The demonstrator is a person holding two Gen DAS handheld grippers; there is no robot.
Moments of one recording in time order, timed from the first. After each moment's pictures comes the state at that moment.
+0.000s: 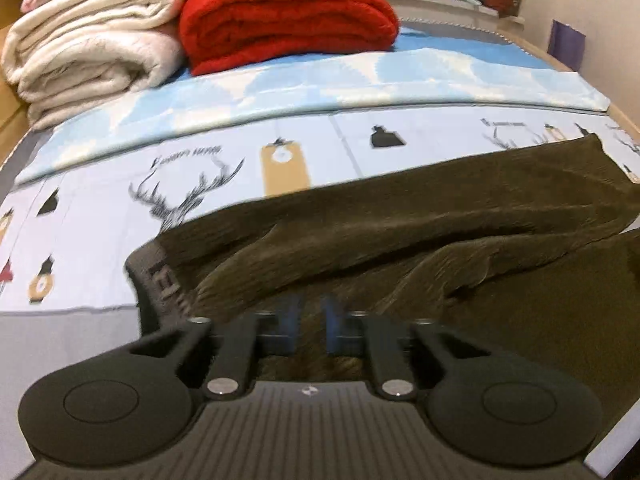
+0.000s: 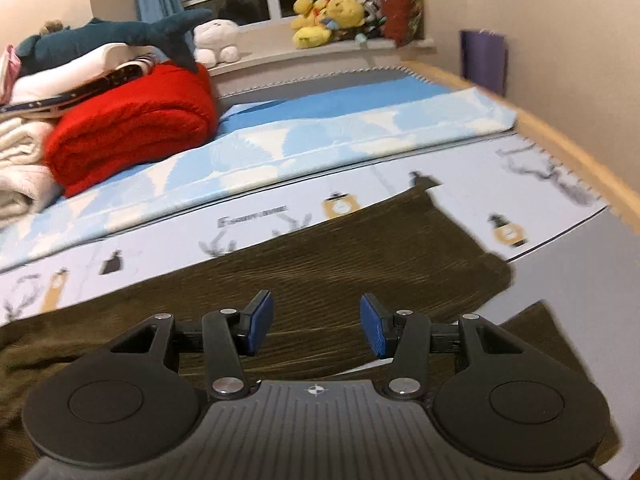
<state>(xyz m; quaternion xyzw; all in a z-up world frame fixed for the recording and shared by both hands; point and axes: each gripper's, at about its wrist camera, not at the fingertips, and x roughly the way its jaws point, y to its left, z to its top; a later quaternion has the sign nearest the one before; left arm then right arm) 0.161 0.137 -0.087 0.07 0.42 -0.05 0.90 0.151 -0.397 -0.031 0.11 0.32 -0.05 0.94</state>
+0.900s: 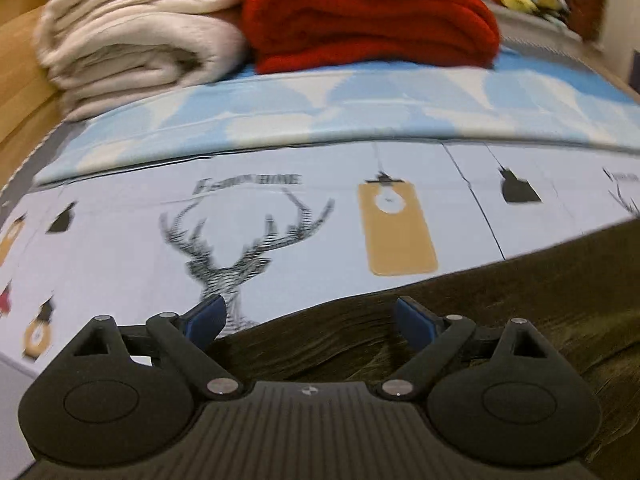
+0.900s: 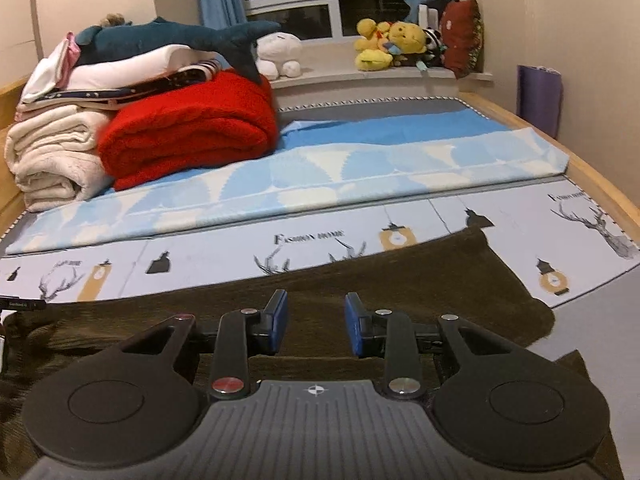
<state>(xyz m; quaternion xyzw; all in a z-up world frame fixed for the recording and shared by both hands) 0.304 0.194 -0.145 0.06 0.41 0.04 0.91 0.155 -0.380 -0.015 0.08 0.30 0.00 0.95</state>
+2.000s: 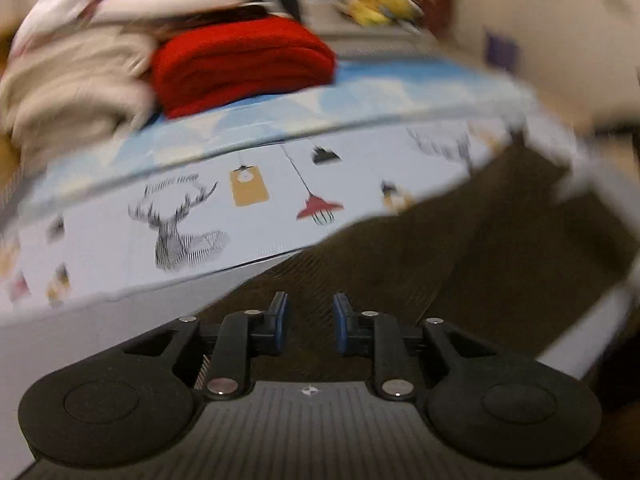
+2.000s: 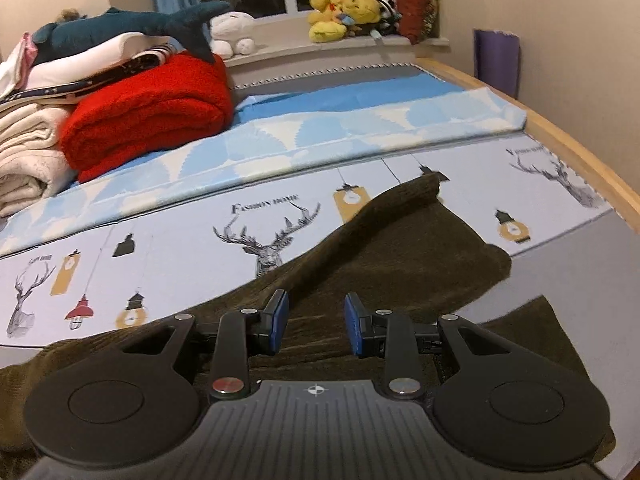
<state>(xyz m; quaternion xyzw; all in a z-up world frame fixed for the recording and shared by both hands) 0.023 0.152 -0.040 0.06 0.37 -0.10 0.92 0.133 -0.410 -0.033 0.11 0.34 -0.05 0.93</state>
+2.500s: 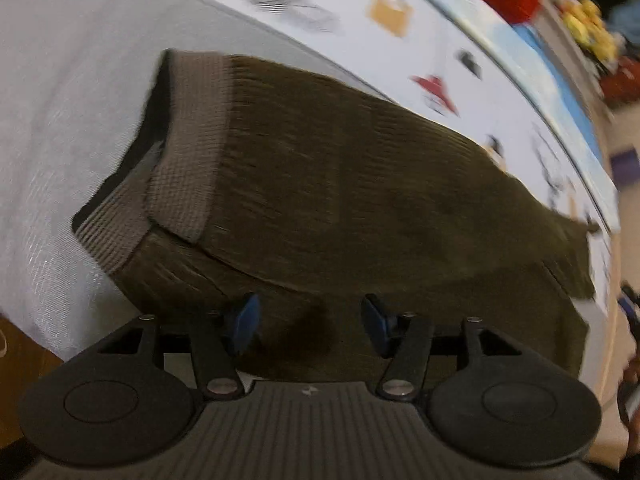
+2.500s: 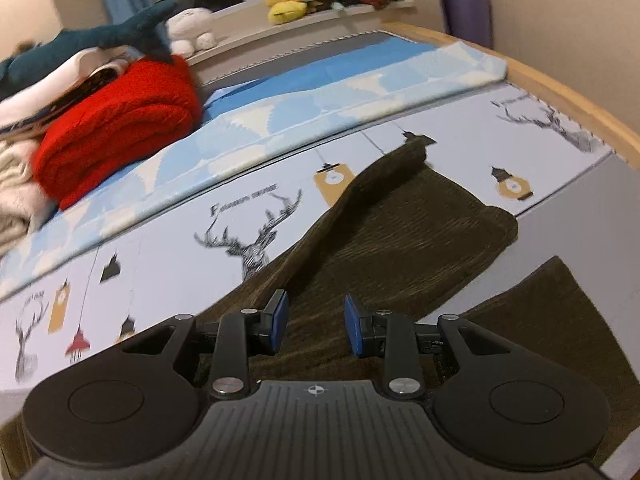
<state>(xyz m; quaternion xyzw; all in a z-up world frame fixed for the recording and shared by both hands) 0.068 0.207 -0.143 -0.27 0.59 0.05 0.76 0.172 -0.433 -0.058 0.20 0.36 -0.08 0.91</state>
